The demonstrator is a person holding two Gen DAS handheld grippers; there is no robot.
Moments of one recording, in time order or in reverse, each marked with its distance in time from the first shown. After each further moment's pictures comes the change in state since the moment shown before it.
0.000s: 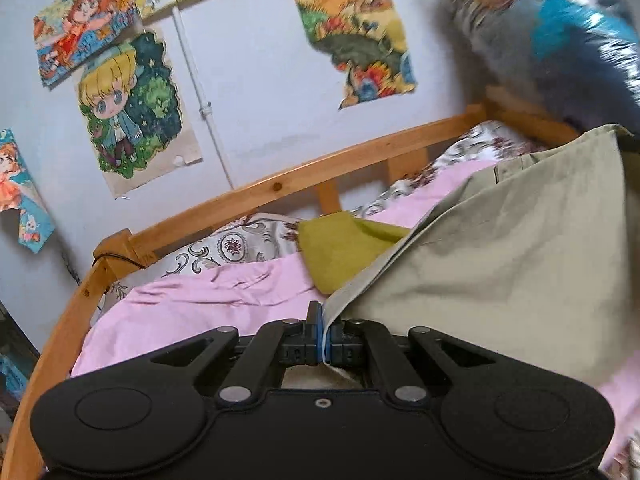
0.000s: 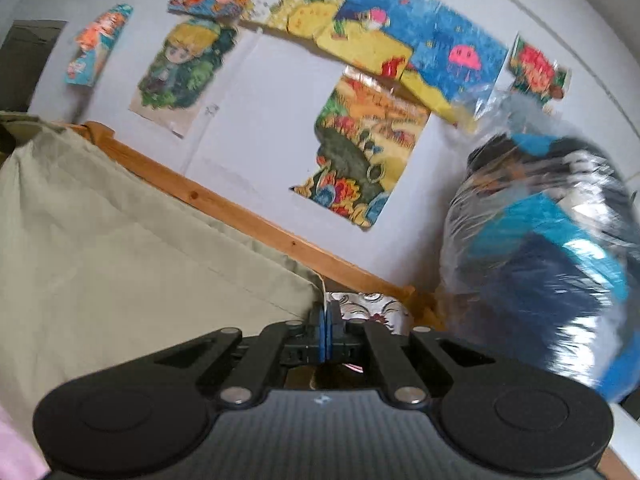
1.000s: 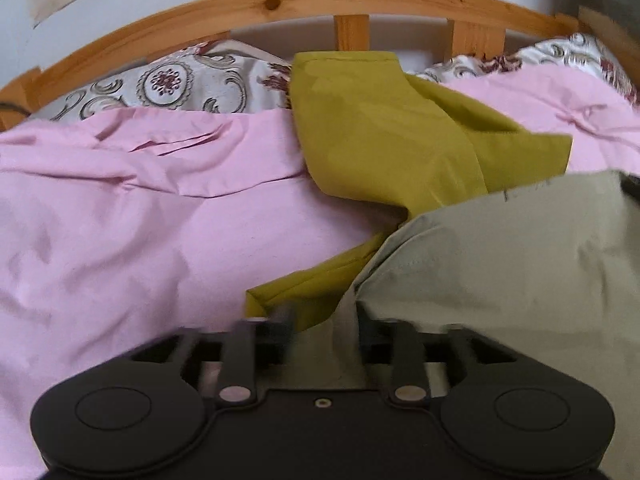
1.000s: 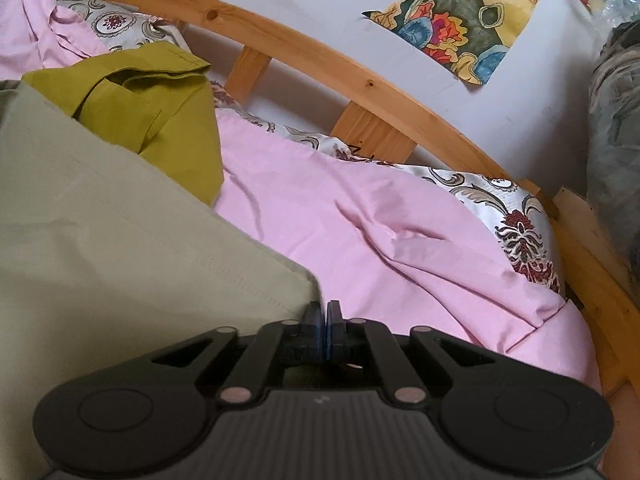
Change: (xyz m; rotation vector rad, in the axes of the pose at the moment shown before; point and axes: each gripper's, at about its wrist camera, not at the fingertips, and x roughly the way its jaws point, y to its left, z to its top) left arm 0.278 0.028 -0.065 -0.223 0.302 -0.110; right arm 0.245 0.068 -0.119 -0.086 0.279 0.085
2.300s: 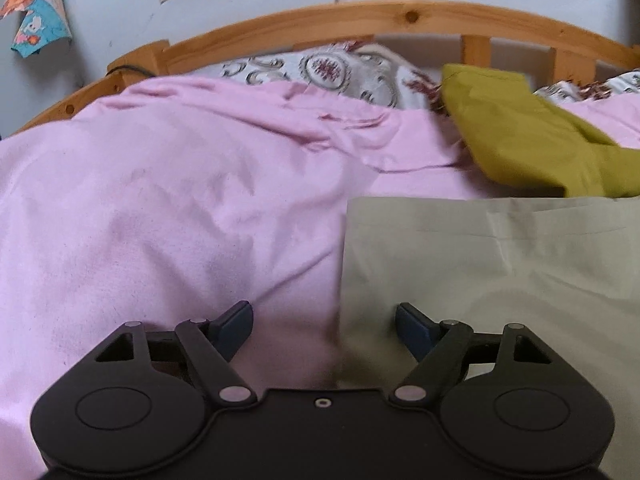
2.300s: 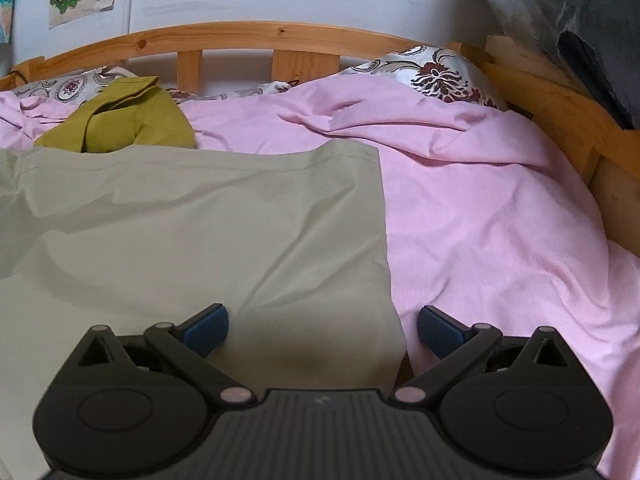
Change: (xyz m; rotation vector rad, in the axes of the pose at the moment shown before) left arm -0.033 0.072 -0.041 -0.096 -0.033 0.251; right arm -0.075 -0.046 -0.090 0.400 0.138 0.096
